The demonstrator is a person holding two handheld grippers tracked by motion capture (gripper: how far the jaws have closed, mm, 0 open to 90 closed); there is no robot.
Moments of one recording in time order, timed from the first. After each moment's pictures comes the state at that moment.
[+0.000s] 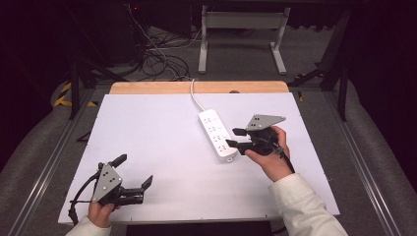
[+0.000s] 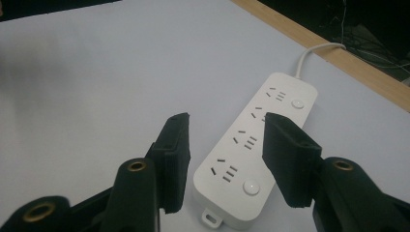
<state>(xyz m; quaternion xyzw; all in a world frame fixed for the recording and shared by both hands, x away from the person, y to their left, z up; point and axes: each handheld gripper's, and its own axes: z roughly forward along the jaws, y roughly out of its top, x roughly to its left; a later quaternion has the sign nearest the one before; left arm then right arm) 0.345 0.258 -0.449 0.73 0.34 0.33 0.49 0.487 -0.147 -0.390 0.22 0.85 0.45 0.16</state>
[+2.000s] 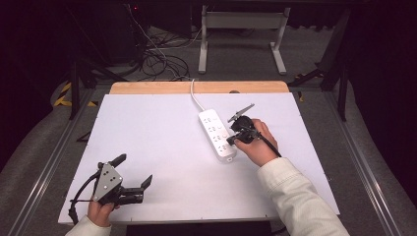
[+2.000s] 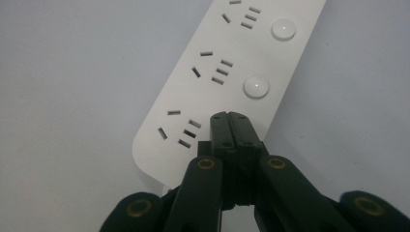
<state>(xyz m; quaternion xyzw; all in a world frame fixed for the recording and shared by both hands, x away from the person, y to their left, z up) 0.347 0.260 -0.450 0.74 0.34 0.33 0.48 0.549 -0.116 -0.431 0.32 0.91 0.27 0.07</state>
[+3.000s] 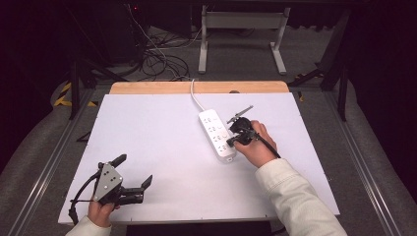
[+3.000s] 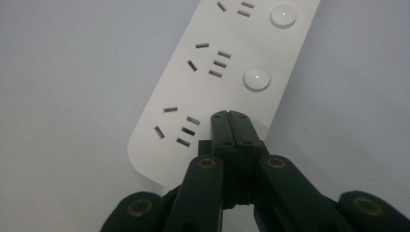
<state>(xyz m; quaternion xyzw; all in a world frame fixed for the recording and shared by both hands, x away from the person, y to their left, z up) 0.346 0.259 -0.450 0.74 0.35 0.33 0.48 0.548 -0.114 -0.437 0.34 0.90 0.26 0.07</state>
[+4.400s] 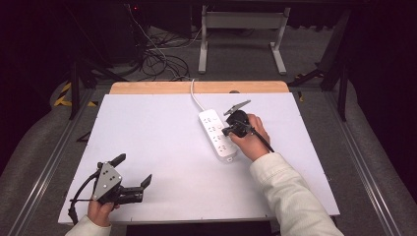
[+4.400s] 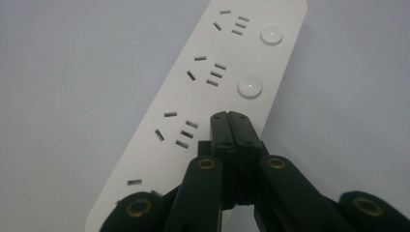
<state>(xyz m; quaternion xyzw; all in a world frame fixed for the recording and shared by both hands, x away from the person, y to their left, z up) 0.348 0.261 -0.450 0.73 0.35 0.33 0.48 0.571 -0.104 -0.437 0.33 0.89 0.30 0.12</state>
